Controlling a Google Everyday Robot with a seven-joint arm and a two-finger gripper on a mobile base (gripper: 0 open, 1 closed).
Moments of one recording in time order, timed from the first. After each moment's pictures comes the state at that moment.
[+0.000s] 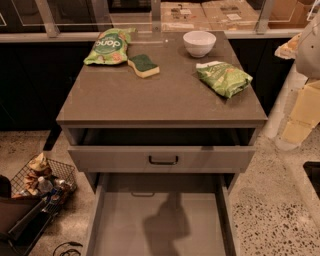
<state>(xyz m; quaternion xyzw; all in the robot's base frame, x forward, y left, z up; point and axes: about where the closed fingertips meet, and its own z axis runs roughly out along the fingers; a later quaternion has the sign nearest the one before) 0.438 -0.215 0.984 -0.60 0.78 -0.04 0.17</state>
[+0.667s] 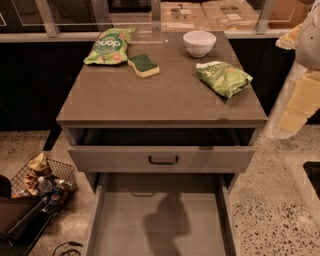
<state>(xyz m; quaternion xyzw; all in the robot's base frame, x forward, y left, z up) 0.456 -0.216 0.991 -0.60 0.78 -0.06 0.19</state>
